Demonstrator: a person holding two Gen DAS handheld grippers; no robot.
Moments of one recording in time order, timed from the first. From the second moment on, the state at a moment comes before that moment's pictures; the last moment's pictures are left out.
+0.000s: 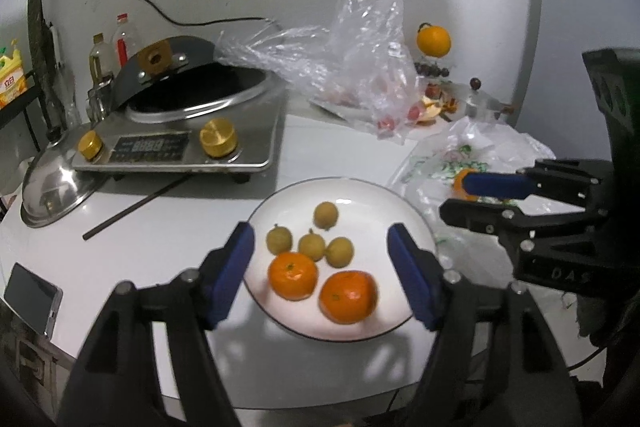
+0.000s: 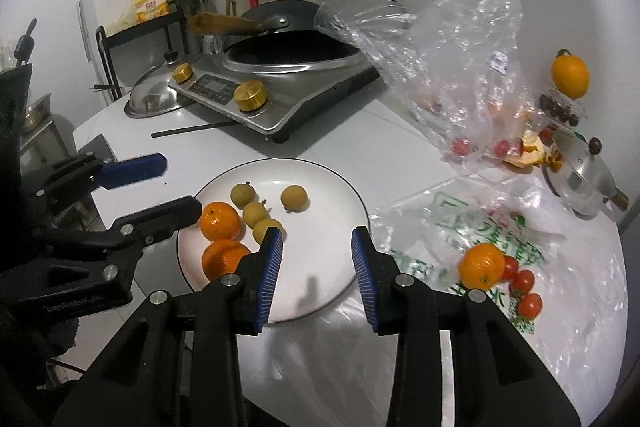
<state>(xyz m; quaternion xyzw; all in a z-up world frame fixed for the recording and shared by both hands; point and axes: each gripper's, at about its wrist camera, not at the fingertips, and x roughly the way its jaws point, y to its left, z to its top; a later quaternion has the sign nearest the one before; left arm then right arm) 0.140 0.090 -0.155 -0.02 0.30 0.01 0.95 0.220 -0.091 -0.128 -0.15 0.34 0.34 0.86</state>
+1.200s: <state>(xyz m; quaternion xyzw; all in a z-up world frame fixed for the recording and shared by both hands) 0.185 -0.026 -0.154 0.04 0.33 -0.04 0.94 0.248 -0.226 -0.134 -0.08 0.34 0.29 0.89</state>
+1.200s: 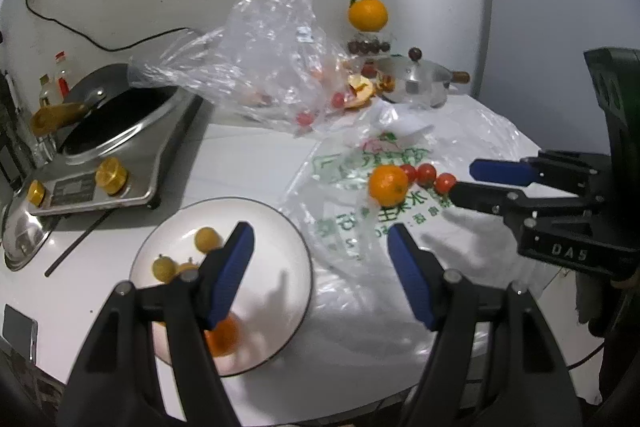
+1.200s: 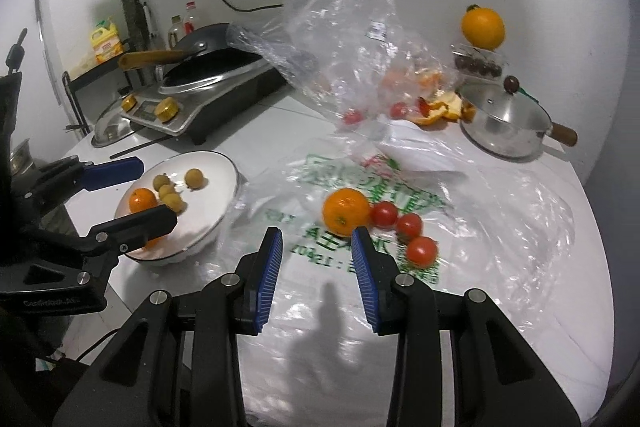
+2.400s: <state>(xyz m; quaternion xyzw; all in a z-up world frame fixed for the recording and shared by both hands) 0.277 -0.099 -0.186 0.08 0.38 -0.08 0.92 0.314 -0.300 -0.162 -0.04 0.37 0.26 0.89</state>
